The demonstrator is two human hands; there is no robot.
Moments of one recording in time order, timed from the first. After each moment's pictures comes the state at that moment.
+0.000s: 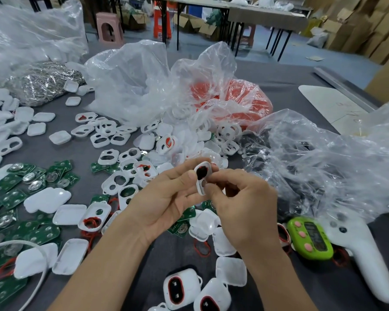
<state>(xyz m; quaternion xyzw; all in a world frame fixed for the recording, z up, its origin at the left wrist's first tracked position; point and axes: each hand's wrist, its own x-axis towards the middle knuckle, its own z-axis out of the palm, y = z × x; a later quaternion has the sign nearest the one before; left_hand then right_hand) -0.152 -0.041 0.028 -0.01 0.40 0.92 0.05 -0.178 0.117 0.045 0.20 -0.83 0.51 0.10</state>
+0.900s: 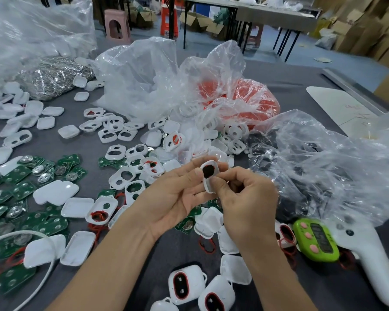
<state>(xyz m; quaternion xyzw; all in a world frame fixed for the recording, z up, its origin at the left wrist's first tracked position) -0.152 -0.039 0.029 0.00 0.37 0.92 0.07 -0.182 0.109 0.037 0.17 -0.81 0.55 0.07</state>
